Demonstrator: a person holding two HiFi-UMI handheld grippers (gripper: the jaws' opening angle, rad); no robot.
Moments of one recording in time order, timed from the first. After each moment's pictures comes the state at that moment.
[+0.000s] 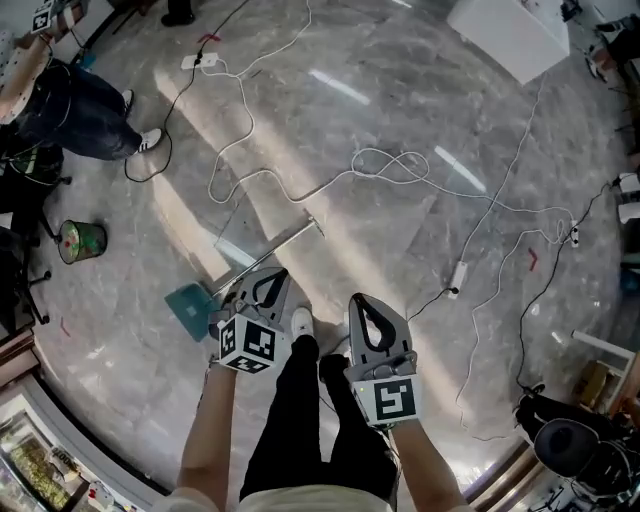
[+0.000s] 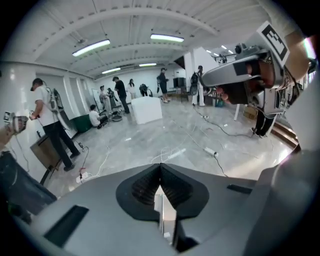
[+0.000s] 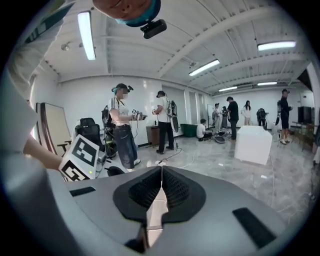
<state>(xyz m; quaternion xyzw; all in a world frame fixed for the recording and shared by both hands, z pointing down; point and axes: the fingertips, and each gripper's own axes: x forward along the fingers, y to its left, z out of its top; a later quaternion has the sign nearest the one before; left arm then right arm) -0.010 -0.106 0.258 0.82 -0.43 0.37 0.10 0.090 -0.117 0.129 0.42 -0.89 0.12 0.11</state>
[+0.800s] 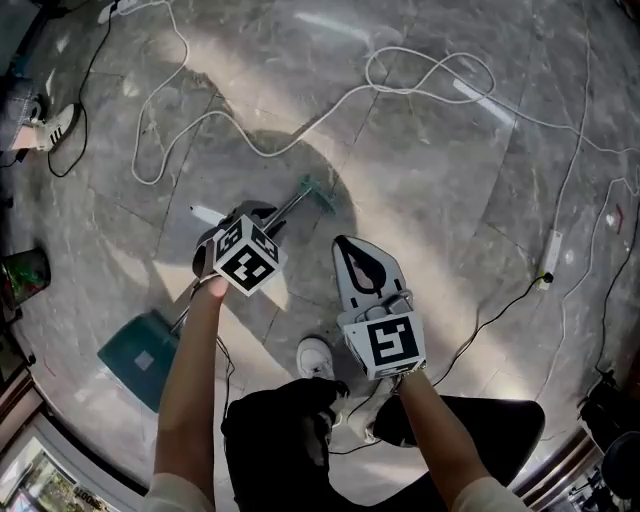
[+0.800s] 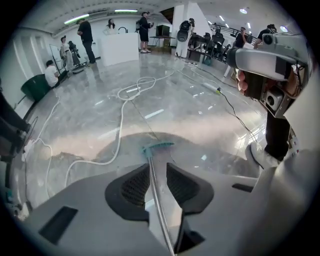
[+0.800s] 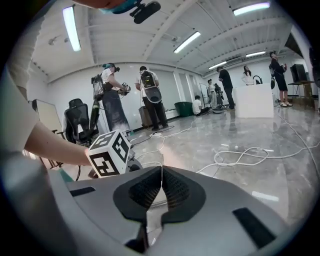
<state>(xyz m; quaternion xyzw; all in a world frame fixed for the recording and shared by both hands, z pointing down) -0.032 -0.184 0.884 0.77 -0.25 0.54 0.22 0.062 -0.182 0.737 0.39 -0.88 0.20 0.15</state>
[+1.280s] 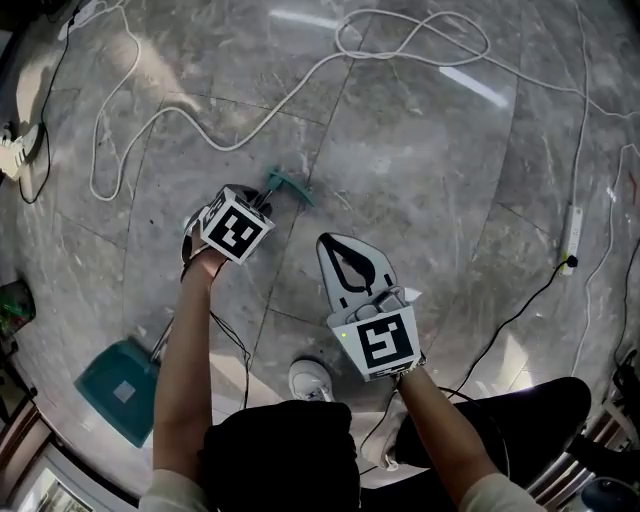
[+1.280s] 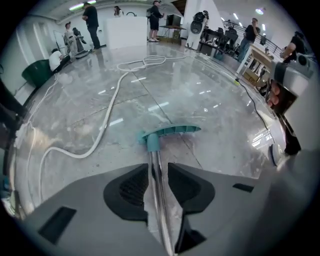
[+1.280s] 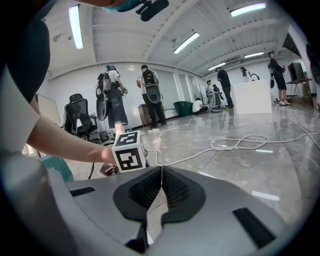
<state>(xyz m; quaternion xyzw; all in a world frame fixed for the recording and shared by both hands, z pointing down) -0.026 -0.206 1.020 0.74 -0.26 0.57 0.26 0.079 -0.171 0.850 0.40 -0.89 0.18 0.14</state>
